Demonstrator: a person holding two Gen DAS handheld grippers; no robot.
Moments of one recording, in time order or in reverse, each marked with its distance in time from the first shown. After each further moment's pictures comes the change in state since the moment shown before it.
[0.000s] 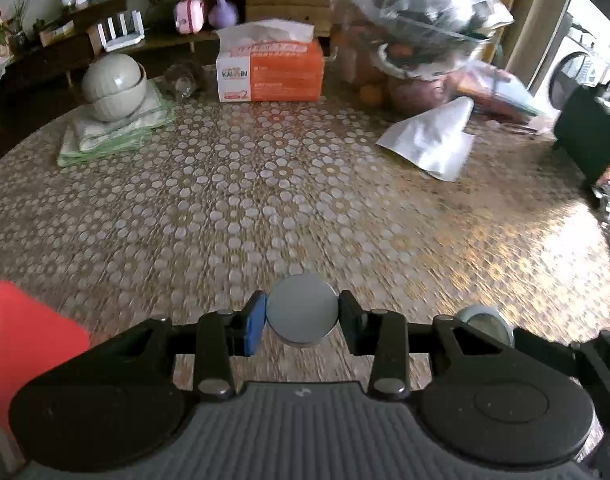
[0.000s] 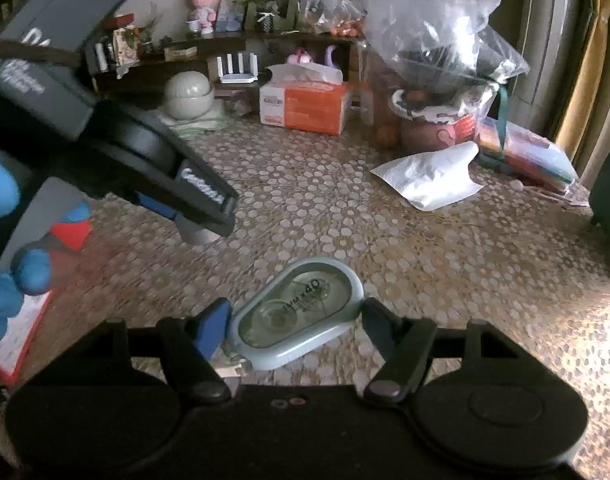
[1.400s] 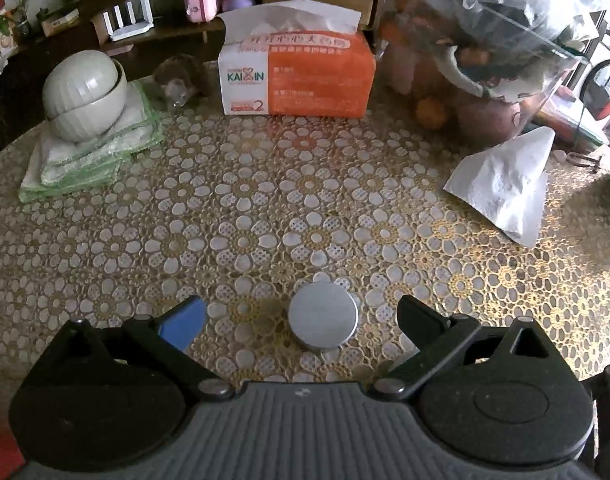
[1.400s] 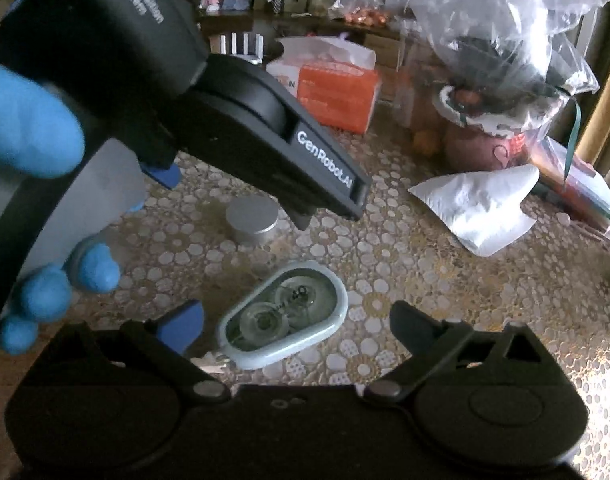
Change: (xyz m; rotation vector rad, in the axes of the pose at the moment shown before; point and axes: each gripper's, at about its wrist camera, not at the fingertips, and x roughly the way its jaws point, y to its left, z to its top) left arm 0.110 0.021 0.072 -0.038 0.038 0.055; right arm 0.109 0.013 0.040 -0.065 0.049 -0.038
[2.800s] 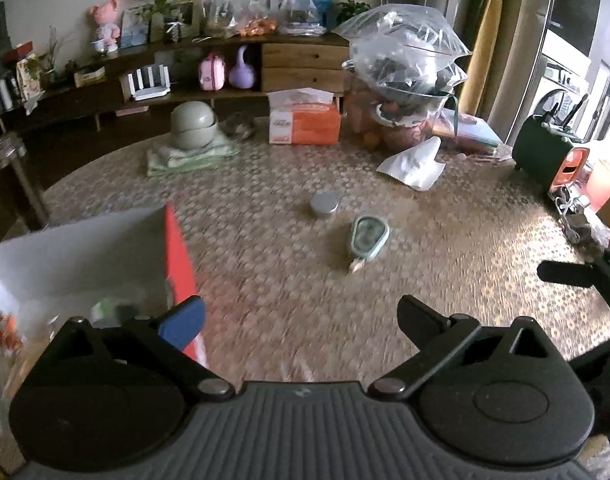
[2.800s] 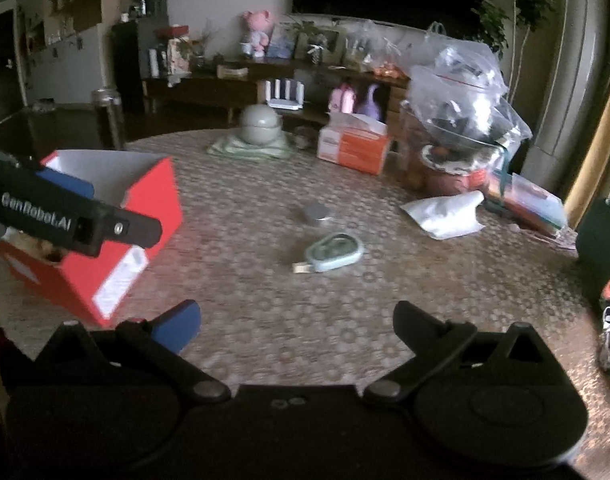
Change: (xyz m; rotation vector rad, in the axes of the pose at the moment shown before) left arm -0.241 0.038 -0.170 0.035 -0.226 -0.043; right arm -0.208 0.022 -0.070 -0.055 -0.130 0.082
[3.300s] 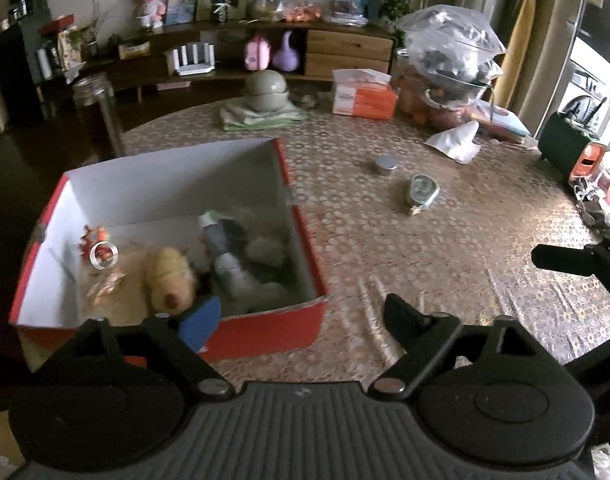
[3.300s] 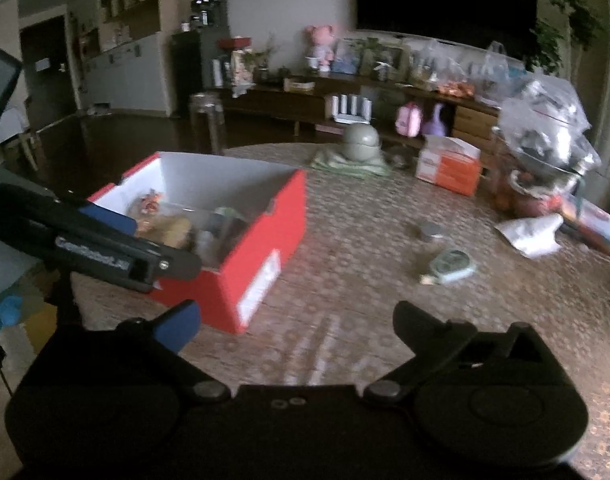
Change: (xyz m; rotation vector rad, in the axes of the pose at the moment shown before) left arm -0.073 0.066 -0.068 -0.071 0.033 0.065; right arm -0.036 0.103 -0.004 -0.042 -0.044 0.156
